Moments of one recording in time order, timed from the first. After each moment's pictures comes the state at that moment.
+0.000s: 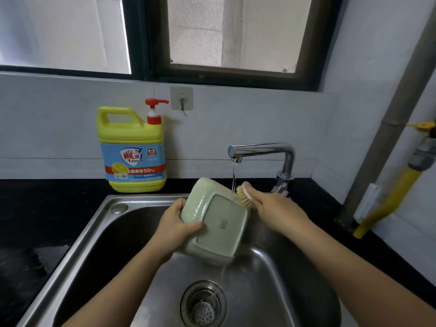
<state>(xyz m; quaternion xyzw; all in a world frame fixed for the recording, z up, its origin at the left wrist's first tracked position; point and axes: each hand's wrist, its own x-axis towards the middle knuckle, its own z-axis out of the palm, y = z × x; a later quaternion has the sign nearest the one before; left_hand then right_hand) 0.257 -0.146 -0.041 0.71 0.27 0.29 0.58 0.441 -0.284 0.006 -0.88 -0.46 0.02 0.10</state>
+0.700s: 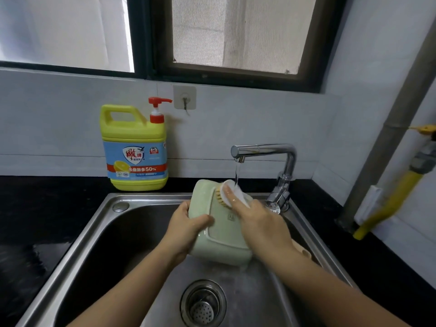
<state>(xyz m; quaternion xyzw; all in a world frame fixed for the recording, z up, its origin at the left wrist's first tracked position) 0.272 -0.164 -0.039 0.60 0.28 0.30 0.69 0.388 -0.286 -0.014 -0.82 -0.53 -0.17 0.15</state>
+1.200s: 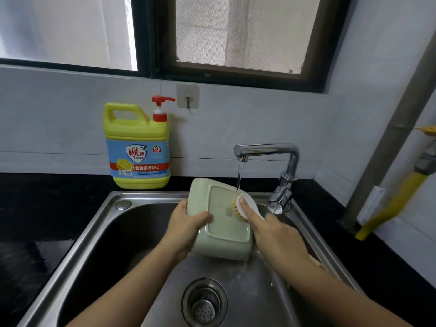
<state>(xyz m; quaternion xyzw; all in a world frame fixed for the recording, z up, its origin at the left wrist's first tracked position) 0.269 -0.161 -0.037 0.58 0.30 0.32 0.68 0.405 -0.309 -0.040 -0.84 -0.51 -0.17 0.11</state>
